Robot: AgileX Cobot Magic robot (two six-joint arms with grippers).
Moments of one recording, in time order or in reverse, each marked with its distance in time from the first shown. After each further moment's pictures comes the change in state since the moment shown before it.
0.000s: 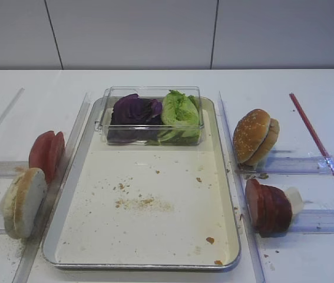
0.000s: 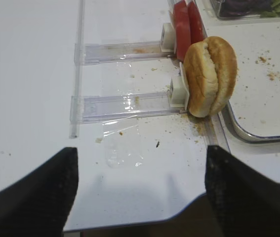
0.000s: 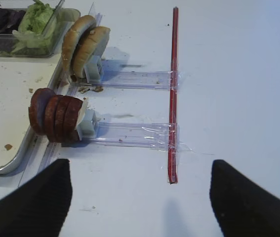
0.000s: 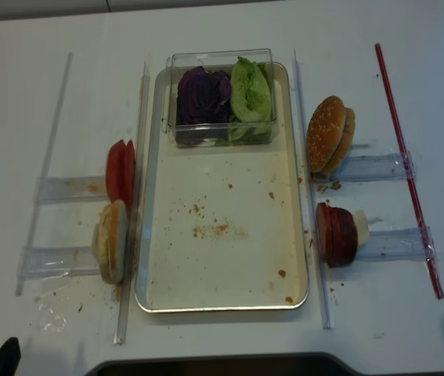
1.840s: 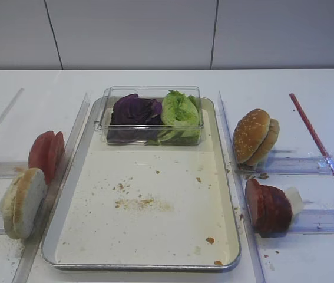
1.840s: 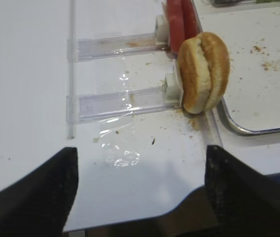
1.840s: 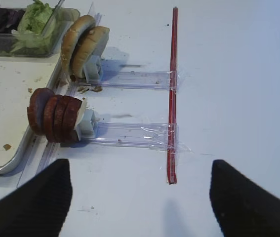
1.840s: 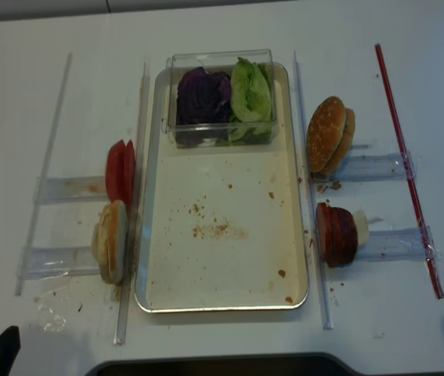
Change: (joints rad) left arm -0.013 0.162 -0.088 -0.020 0.010 0.054; right arm 0.000 0.000 0.000 0.000 -0.002 -0.004
